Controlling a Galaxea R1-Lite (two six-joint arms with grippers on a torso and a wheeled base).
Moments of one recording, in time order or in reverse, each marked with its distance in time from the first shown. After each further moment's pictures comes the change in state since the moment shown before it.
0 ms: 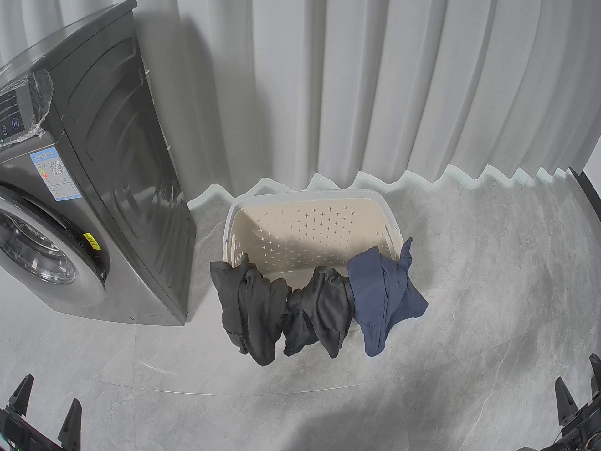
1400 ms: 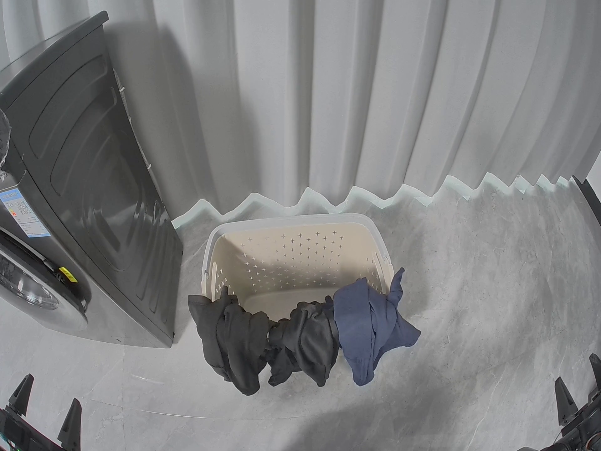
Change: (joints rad) left arm 0.000 0.000 0.000 0.000 0.000 0.000; right arm 0.000 0.000 0.000 0.000 0.000 0.000
